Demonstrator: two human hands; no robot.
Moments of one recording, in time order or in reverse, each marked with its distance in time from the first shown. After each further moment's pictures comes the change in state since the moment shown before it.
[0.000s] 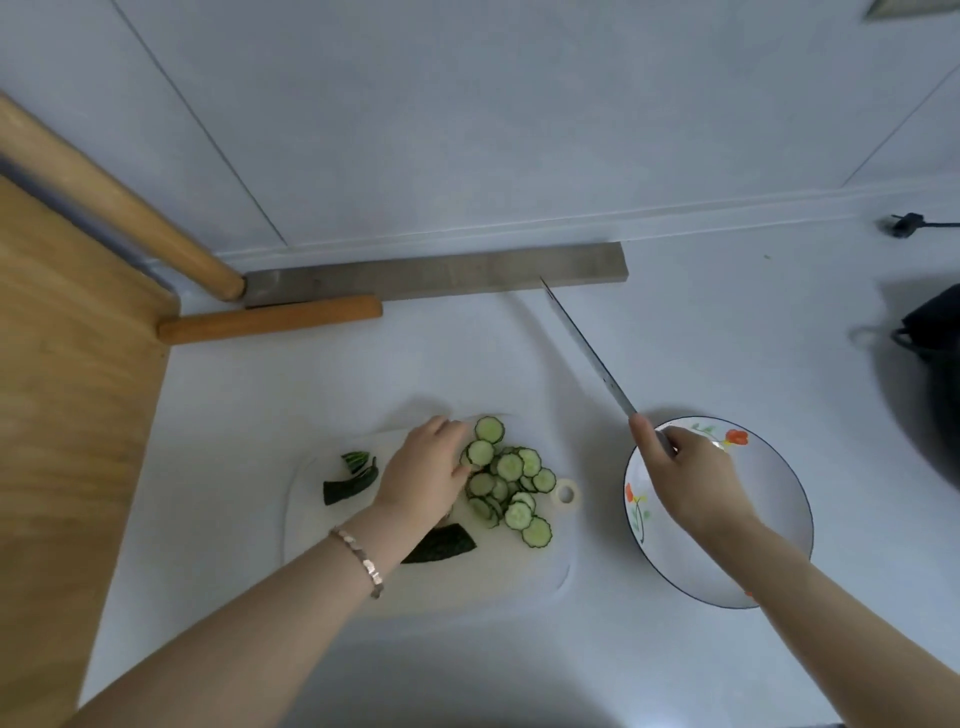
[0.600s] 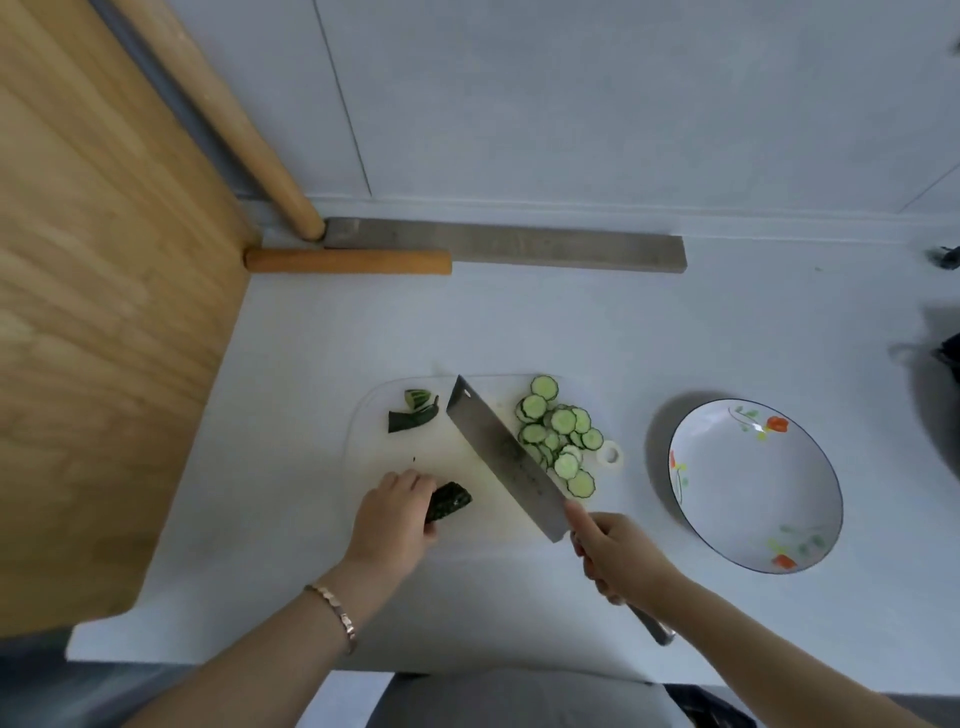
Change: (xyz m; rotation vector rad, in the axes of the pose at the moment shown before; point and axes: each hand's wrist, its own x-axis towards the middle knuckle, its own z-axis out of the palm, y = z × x) left_hand -0.126 -0.074 0.028 0.213 0.015 -0.082; right_hand -0.086 0.017 0.099 0.129 -0.556 0.118
